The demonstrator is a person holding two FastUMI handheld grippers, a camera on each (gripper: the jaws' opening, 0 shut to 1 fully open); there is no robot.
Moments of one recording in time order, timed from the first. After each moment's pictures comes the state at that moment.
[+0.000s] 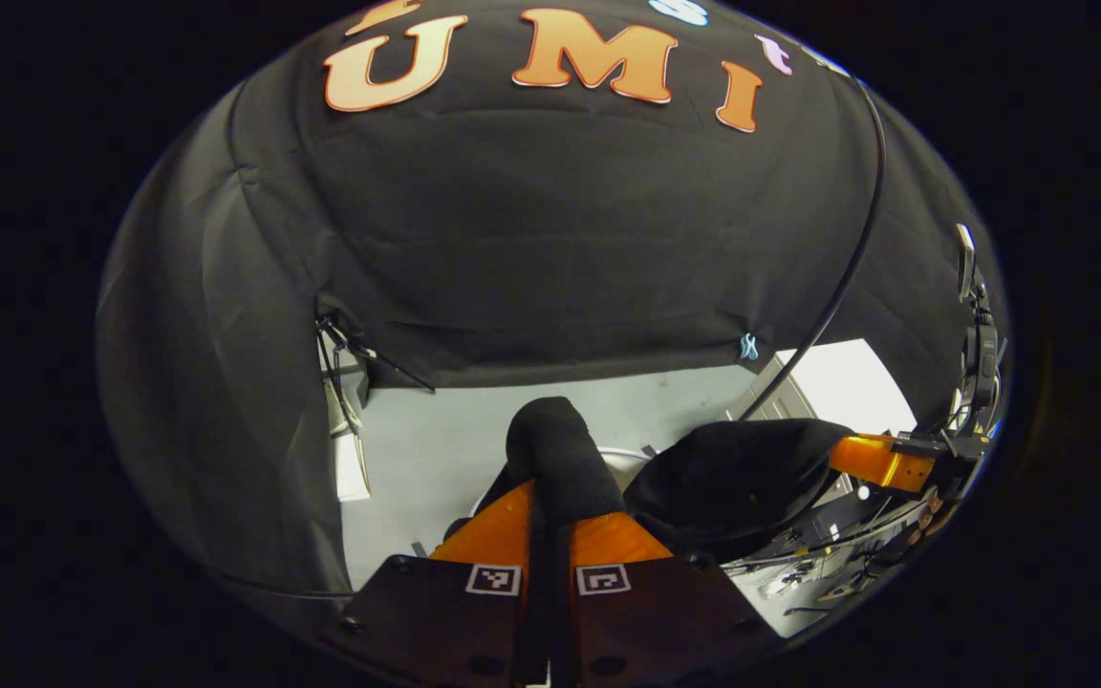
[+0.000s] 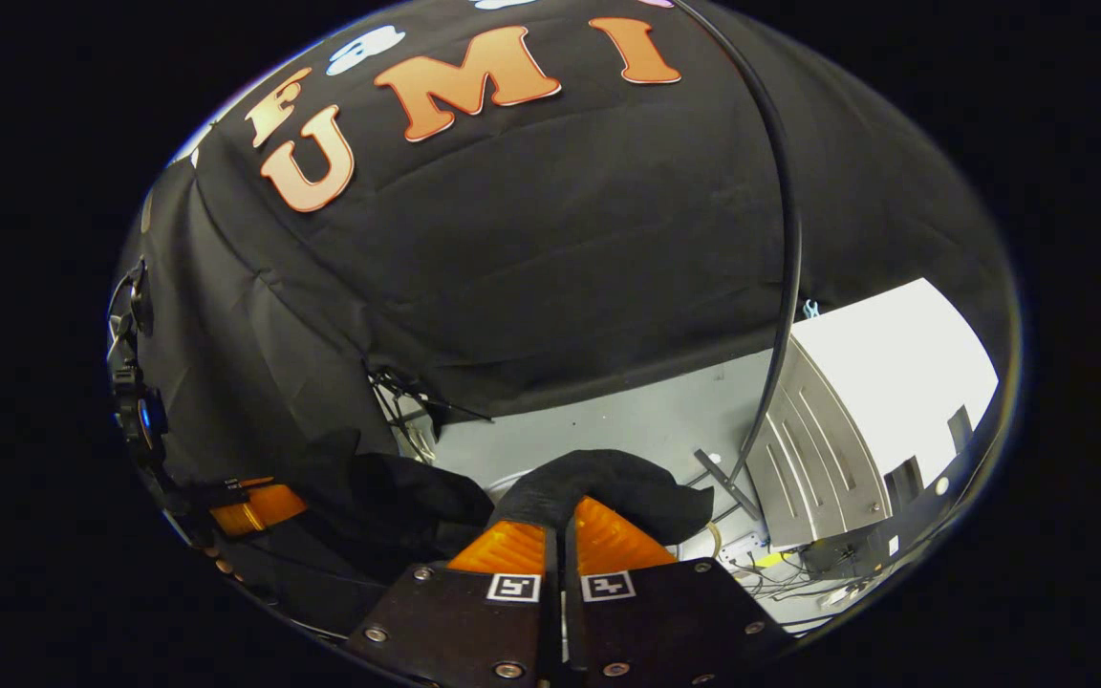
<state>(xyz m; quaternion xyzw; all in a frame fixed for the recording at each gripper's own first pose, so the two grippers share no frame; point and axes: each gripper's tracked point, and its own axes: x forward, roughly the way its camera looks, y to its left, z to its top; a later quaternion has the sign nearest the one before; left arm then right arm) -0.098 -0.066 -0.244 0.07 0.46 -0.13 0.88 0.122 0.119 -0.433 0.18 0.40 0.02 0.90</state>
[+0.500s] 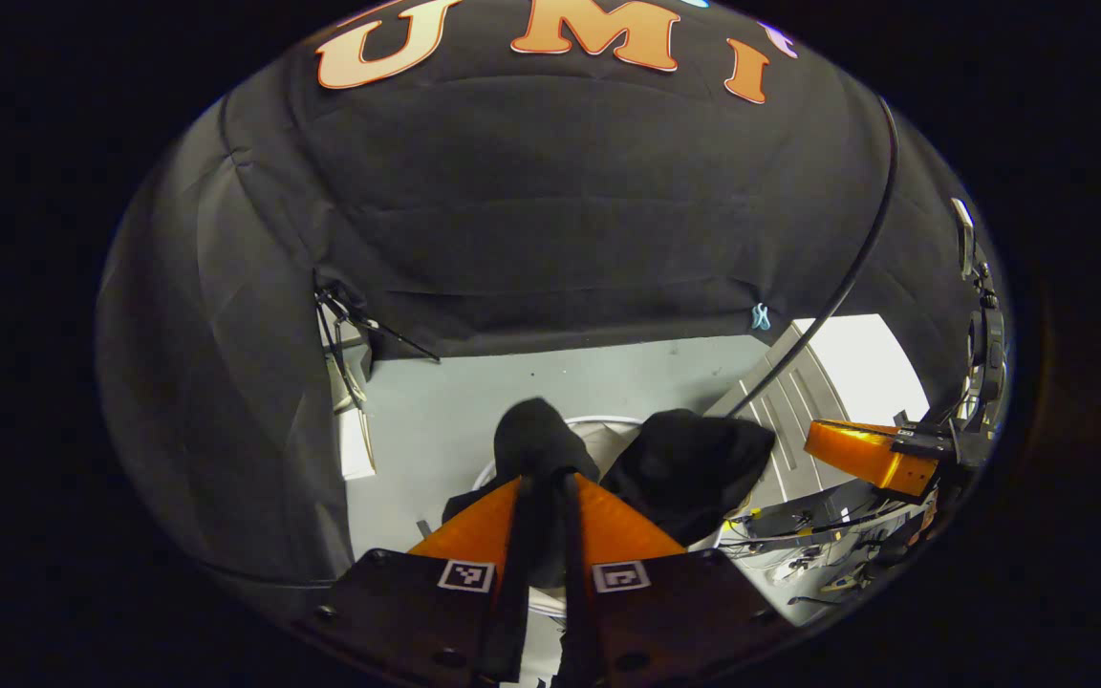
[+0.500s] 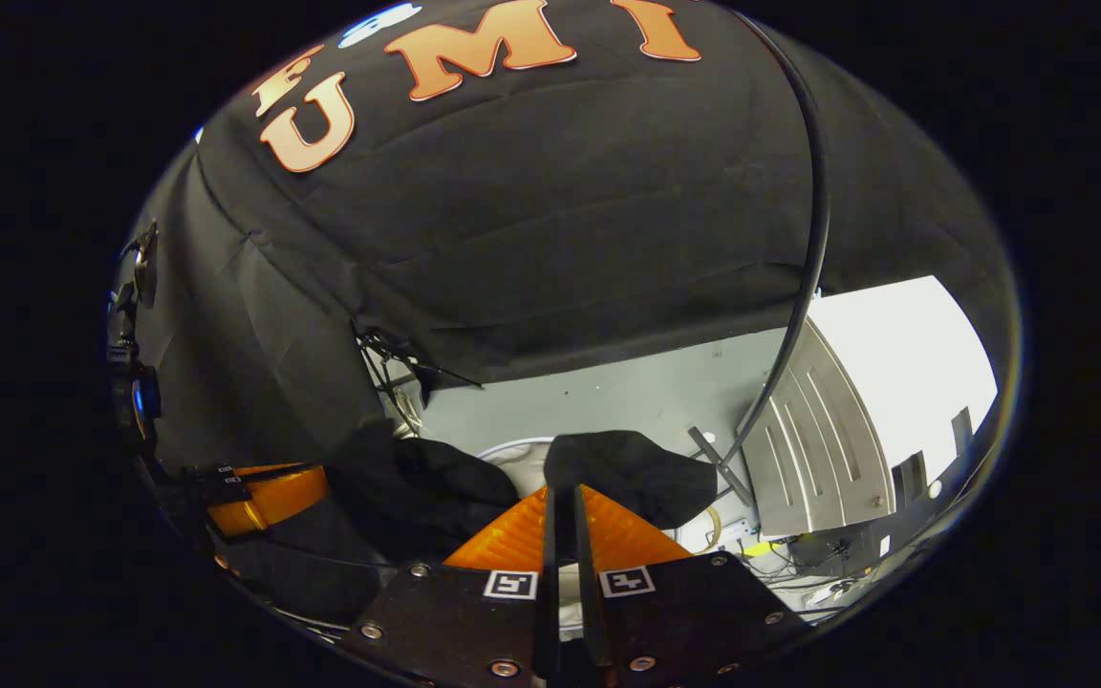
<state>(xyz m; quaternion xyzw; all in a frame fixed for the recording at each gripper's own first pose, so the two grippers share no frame) -0.106 -0.061 -0.269 0.09 0.49 -0.12 0.86 0.121 0.135 -0.459 0.17 0.43 0.03 0.89</state>
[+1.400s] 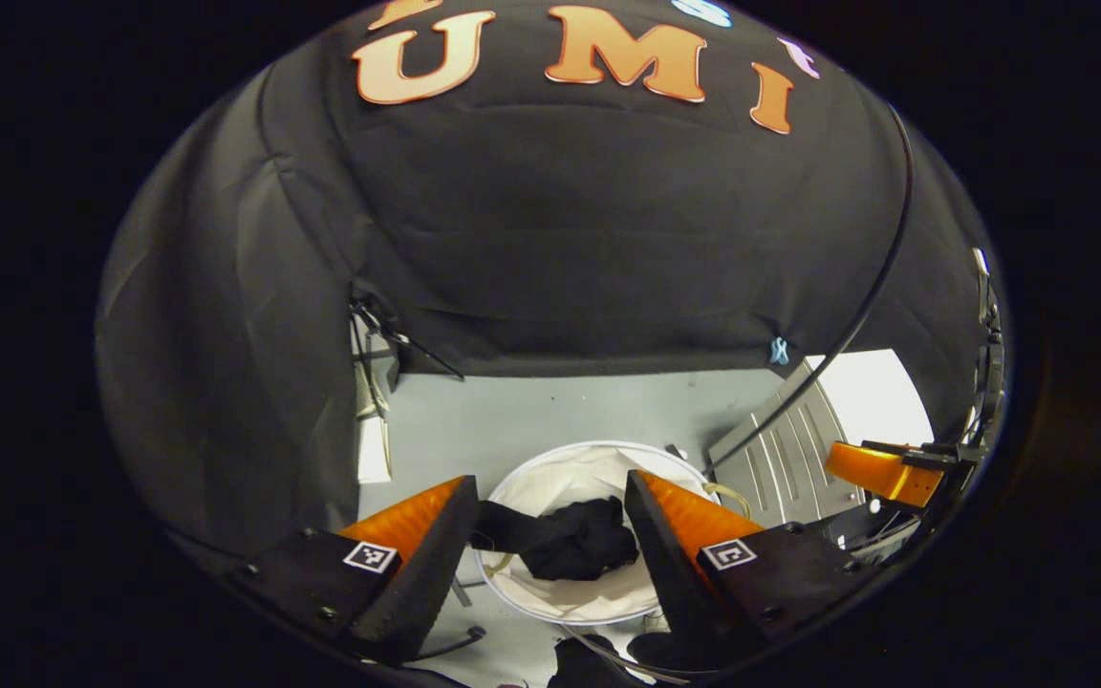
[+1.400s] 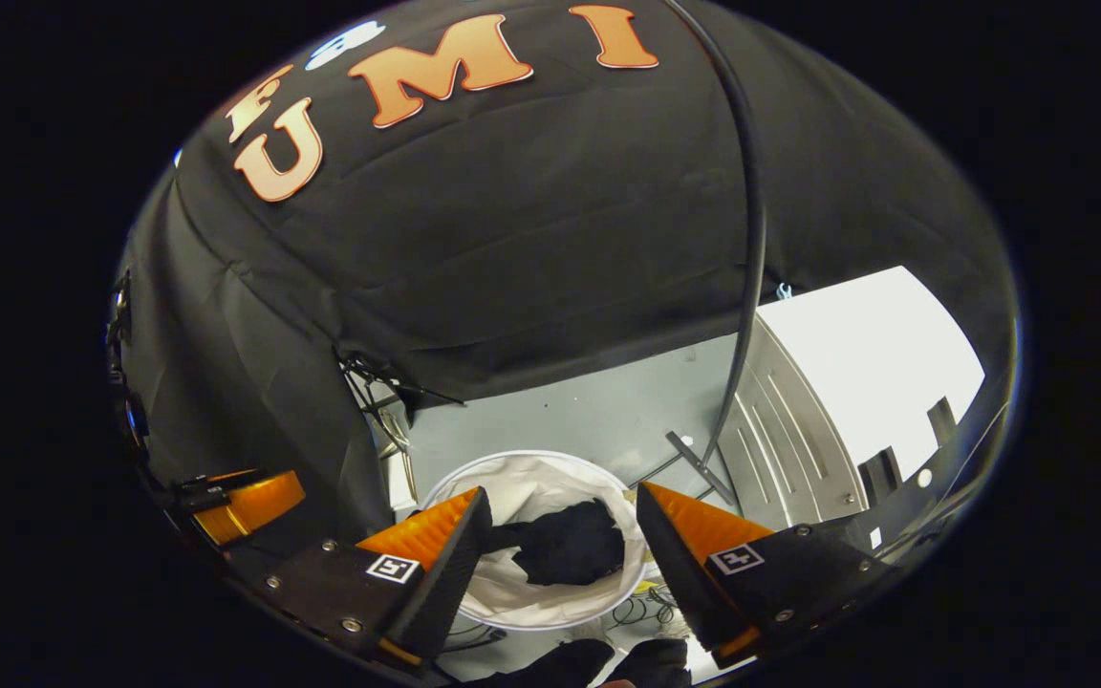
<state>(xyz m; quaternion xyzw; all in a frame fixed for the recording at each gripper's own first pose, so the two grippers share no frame) -0.103 -0.051 -0.226 0.07 0.44 -0.06 0.89 0.108 0.075 -0.431 0.17 0.42 -0.01 0.89</state>
